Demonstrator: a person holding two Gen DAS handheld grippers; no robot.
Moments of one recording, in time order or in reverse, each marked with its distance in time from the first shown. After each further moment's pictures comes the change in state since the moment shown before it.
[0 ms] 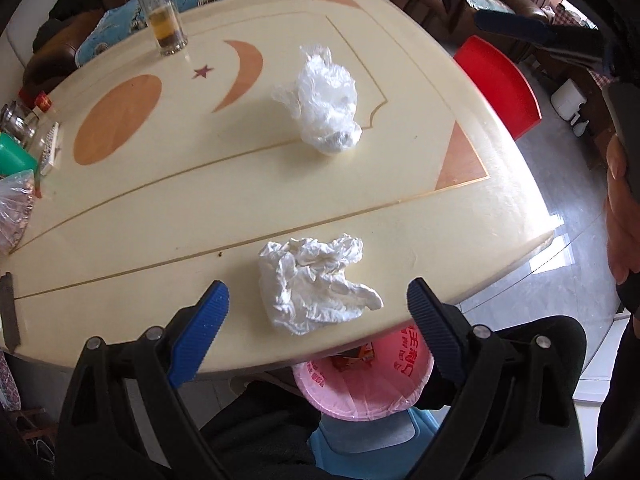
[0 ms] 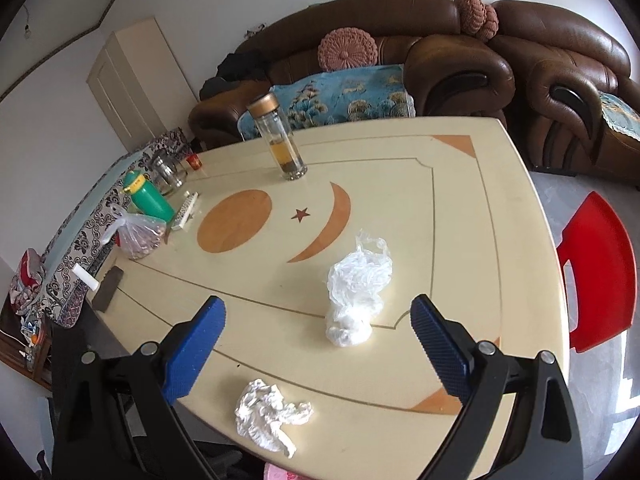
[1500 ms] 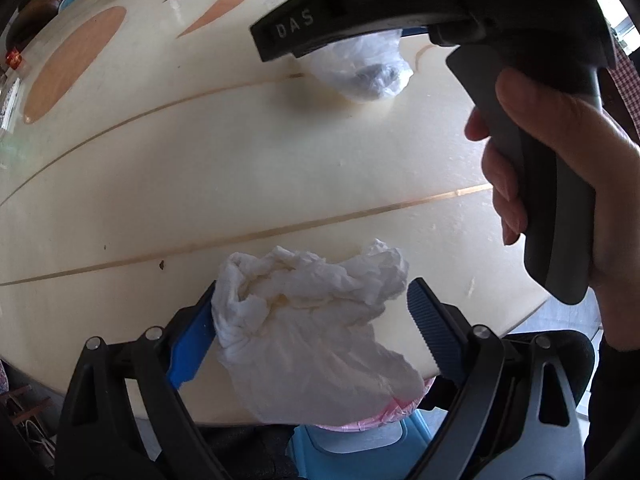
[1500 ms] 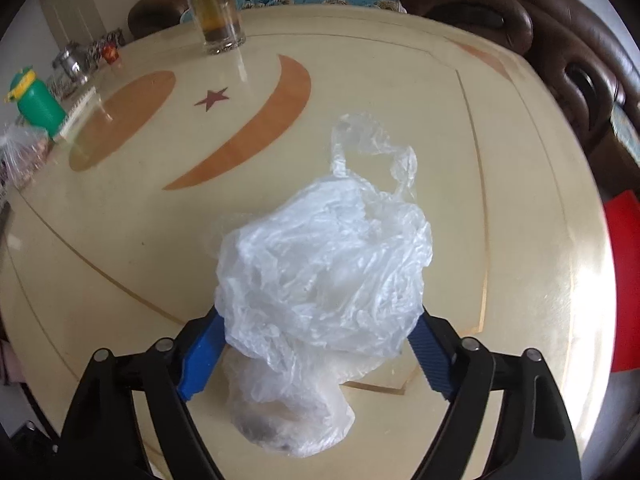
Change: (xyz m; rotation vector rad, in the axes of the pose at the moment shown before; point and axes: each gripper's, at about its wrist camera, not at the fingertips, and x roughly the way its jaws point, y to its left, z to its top) left arm 0.107 0.005 0.021 -0.079 0.170 -0.043; right arm 0.212 -0.013 -0.019 -0.127 0.286 -0.285
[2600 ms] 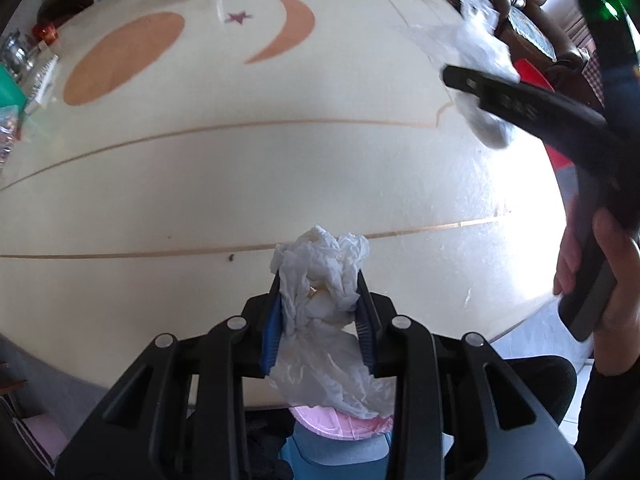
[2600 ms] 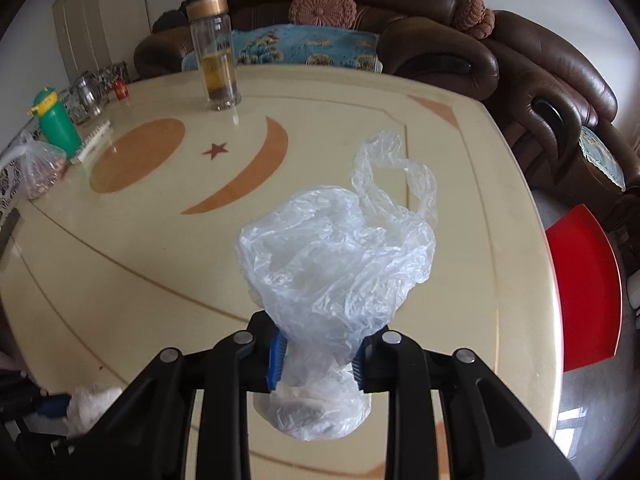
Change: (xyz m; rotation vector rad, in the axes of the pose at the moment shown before) left arm -0.045 0.048 -0.024 -0.094 -0.132 -0.016; right arm -0.093 -0.024 -0.034 0.024 -0.209 -0.015
